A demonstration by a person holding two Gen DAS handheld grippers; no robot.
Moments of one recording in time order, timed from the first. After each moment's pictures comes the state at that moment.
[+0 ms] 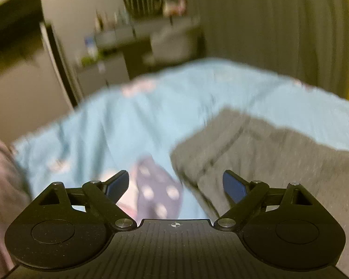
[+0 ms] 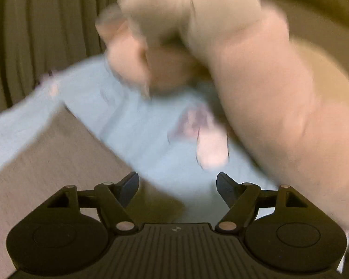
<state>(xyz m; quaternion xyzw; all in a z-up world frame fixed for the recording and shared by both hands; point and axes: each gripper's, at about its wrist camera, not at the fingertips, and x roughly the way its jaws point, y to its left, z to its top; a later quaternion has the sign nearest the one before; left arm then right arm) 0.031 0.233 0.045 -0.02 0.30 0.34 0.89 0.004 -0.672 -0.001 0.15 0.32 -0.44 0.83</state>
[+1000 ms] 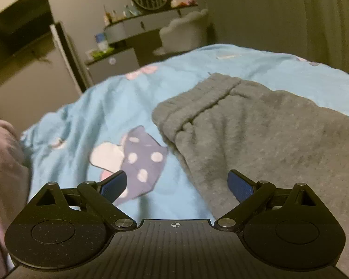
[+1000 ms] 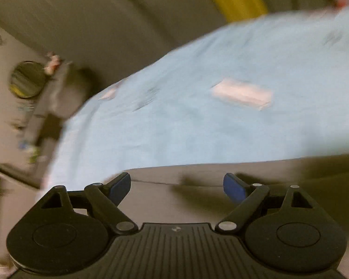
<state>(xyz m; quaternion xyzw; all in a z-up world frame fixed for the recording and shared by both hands) 0.040 0.202 -0.002 -0.01 0.34 0.39 0.86 0.285 -0.321 -0.038 0.29 0.50 0.23 0.78</state>
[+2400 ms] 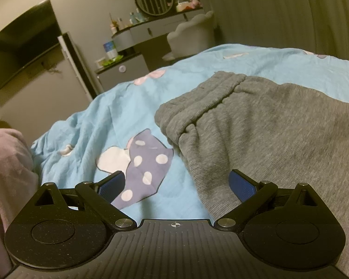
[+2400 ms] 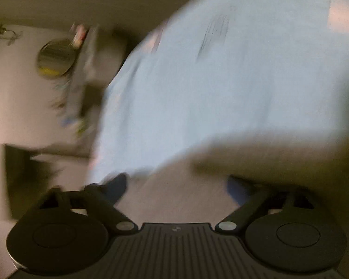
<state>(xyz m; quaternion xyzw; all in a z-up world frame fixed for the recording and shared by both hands) 0.050 0.197 -0.012 0.03 0.34 0.41 0.85 0.316 -0.238 -0.032 0.26 0.49 0.21 0.80</state>
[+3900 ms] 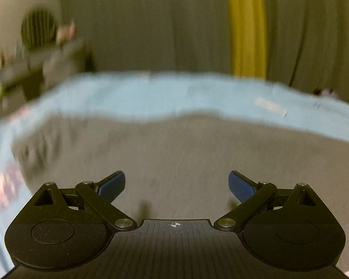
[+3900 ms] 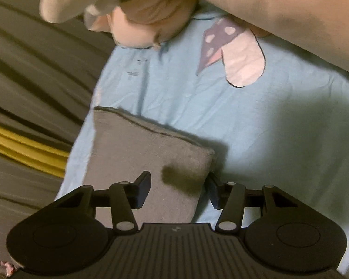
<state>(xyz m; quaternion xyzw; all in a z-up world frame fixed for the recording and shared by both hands) 0.050 0.049 0.018 0.00 0.34 0.09 0.94 -0.113 -0.710 -0.033 0.52 0.28 -0.26 0.76</state>
